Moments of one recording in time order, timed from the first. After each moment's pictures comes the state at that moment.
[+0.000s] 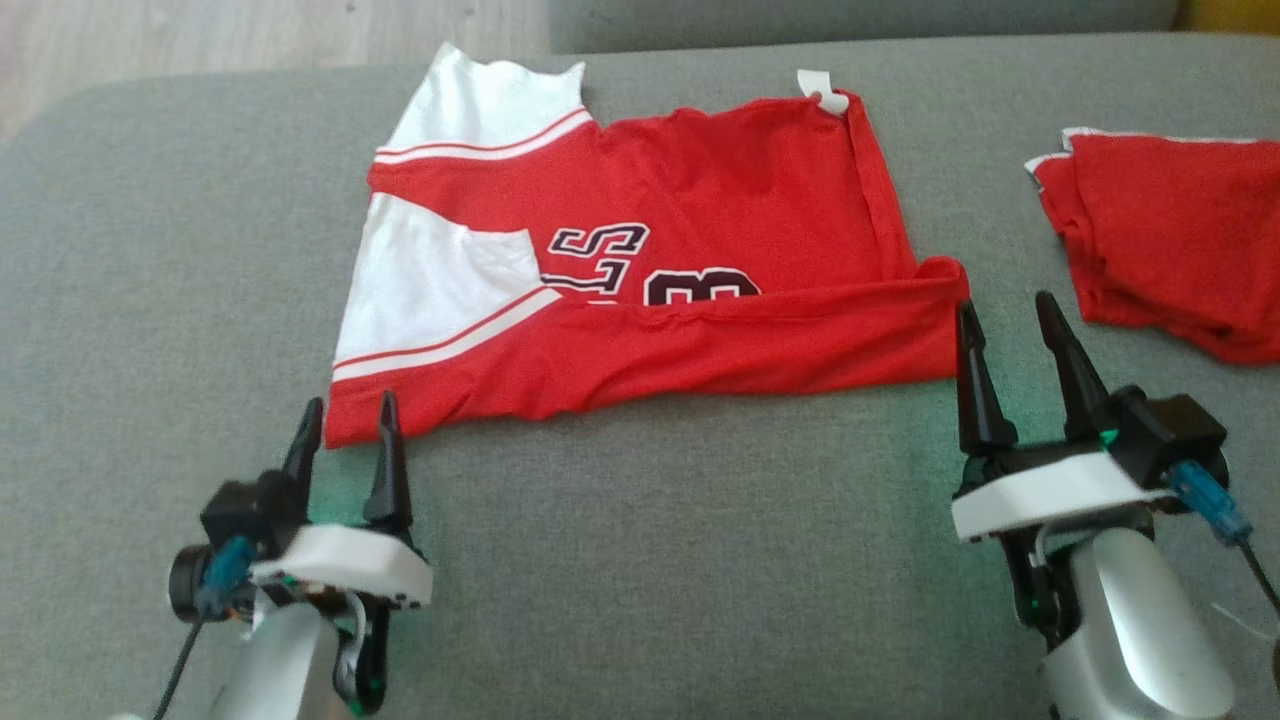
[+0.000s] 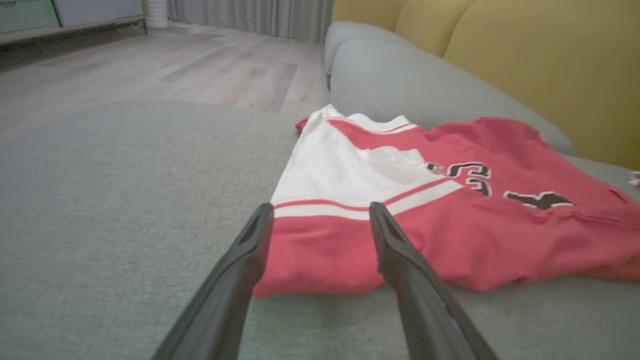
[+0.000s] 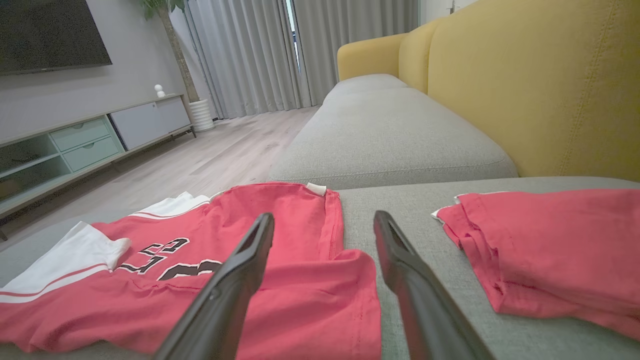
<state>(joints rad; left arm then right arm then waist) -0.26 0.09 -0.17 0.55 -0.33 -0.04 -0.25 -0.21 -0.06 0.05 0.34 0.17 0.13 -0.25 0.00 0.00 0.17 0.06</state>
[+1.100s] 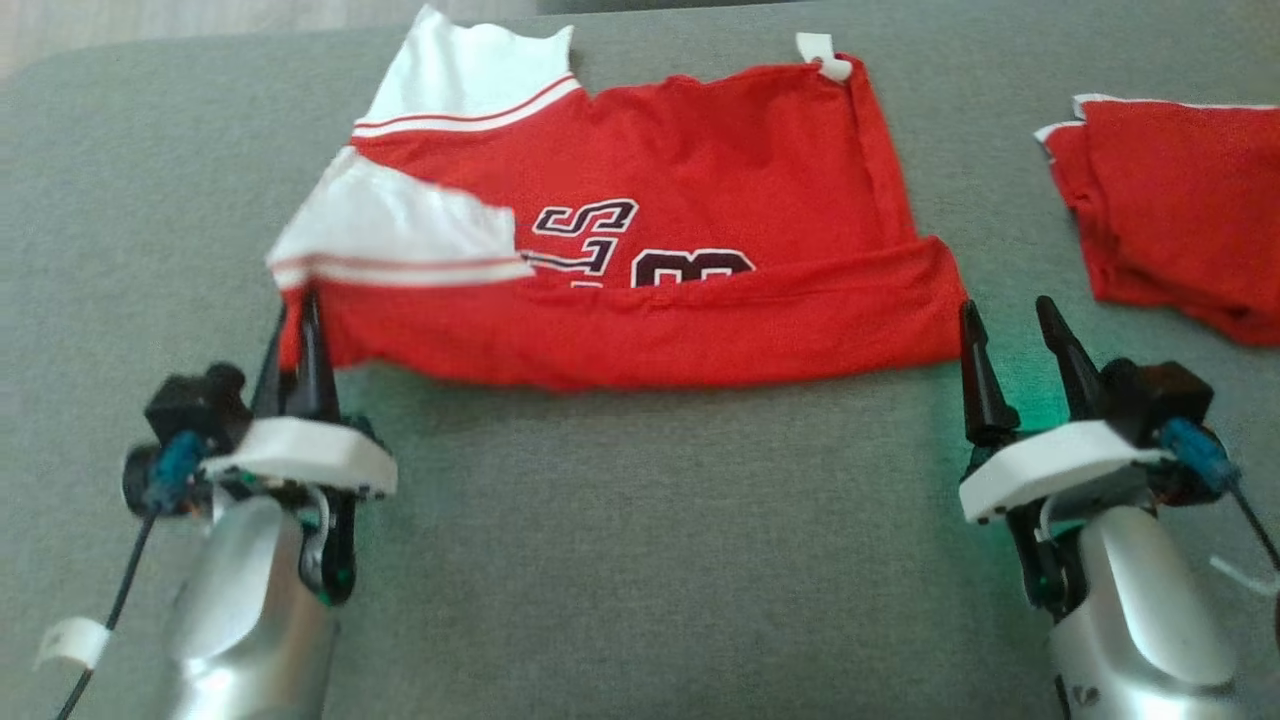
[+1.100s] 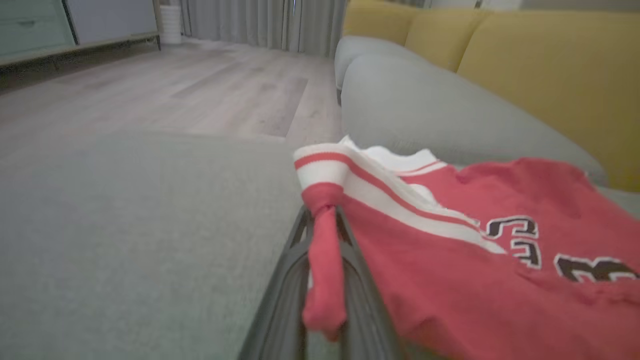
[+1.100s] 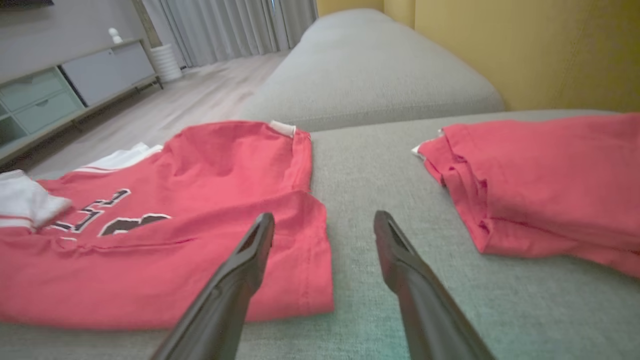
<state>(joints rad) -0.47 0.11 -0.13 0.71 -0.35 -0.04 -0.25 -0.28 -0.06 0.02 0.44 0.16 0.13 -0.16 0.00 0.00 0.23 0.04</state>
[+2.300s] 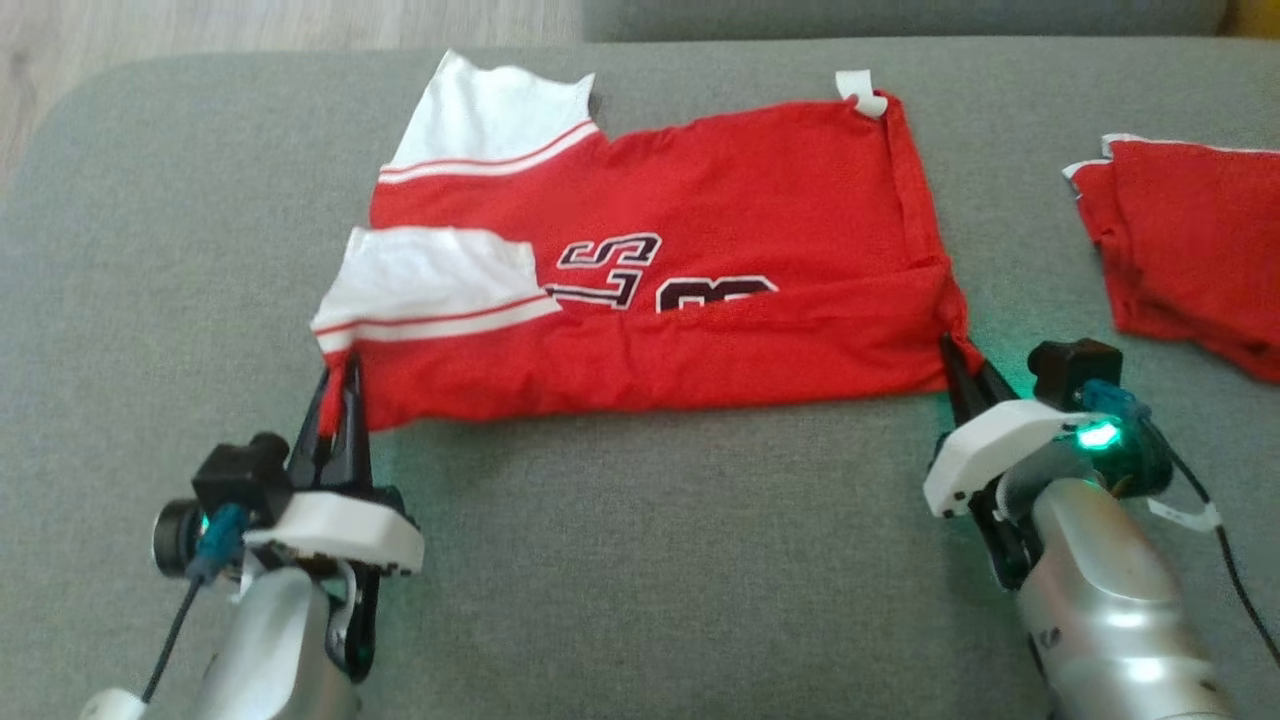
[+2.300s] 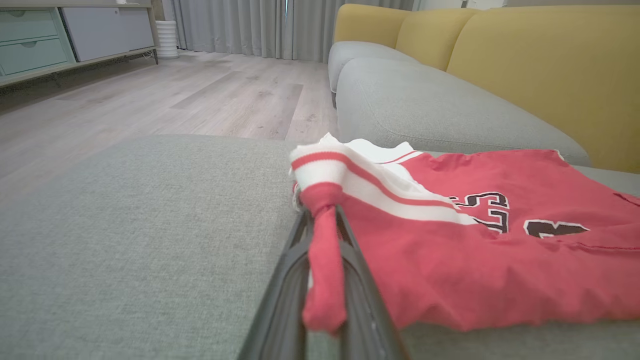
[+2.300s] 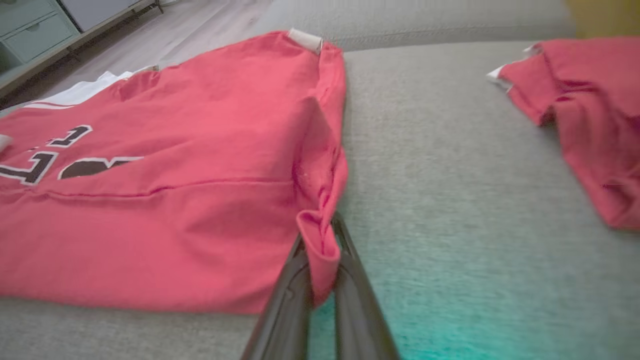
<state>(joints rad) -0.34 0.07 -0.10 0.59 -0.22 -0.08 -0.25 -0.52 -0.06 0.09 0.95 0.16 0.13 -0.17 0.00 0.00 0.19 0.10</state>
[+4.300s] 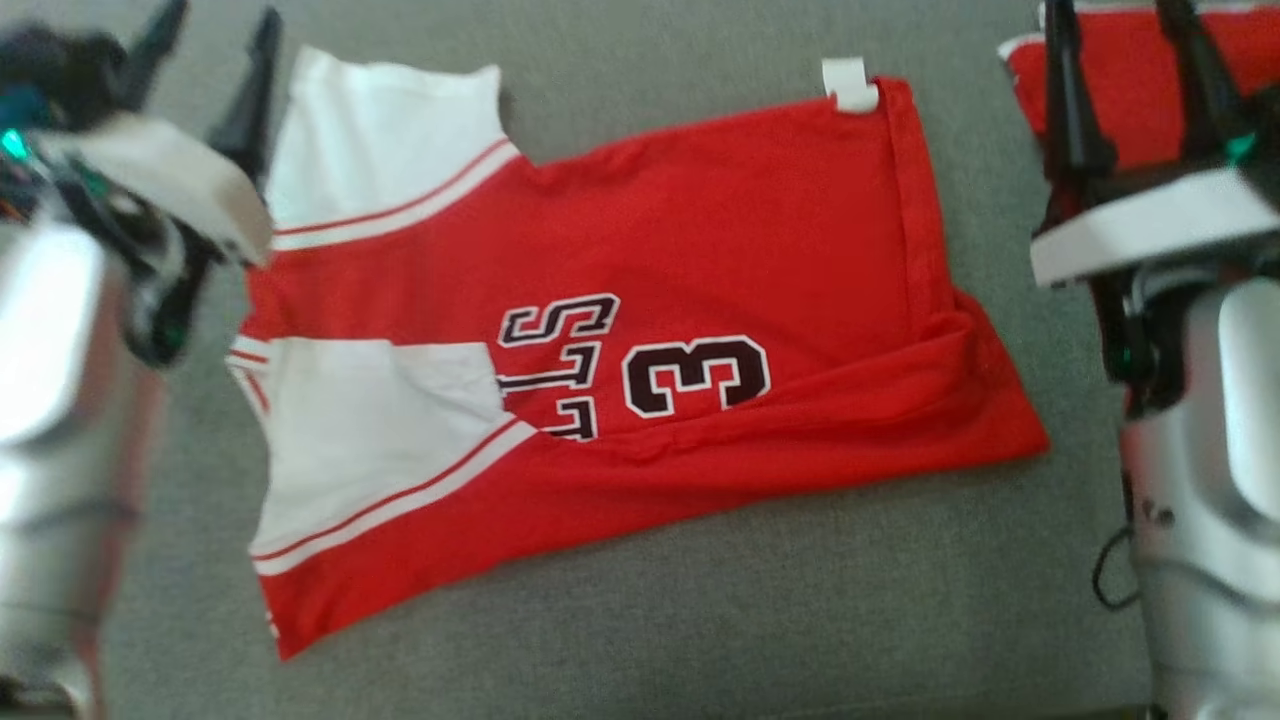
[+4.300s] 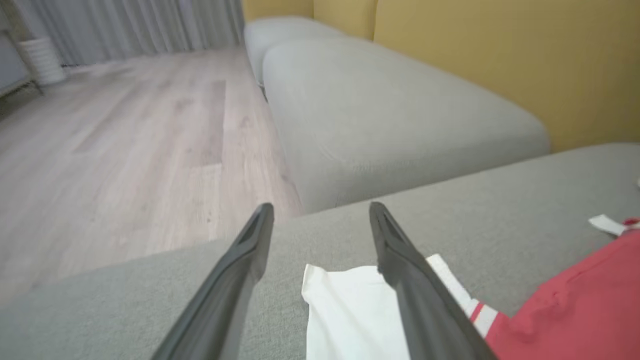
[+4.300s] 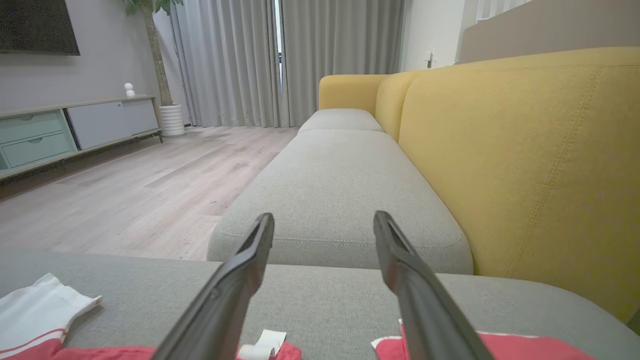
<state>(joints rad) -0.80 0.34 -0.31 0.54 -0.43 -0.13 0.09 -0.54 -0.11 0.01 0.17 0.12 0.13 0.00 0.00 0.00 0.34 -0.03</state>
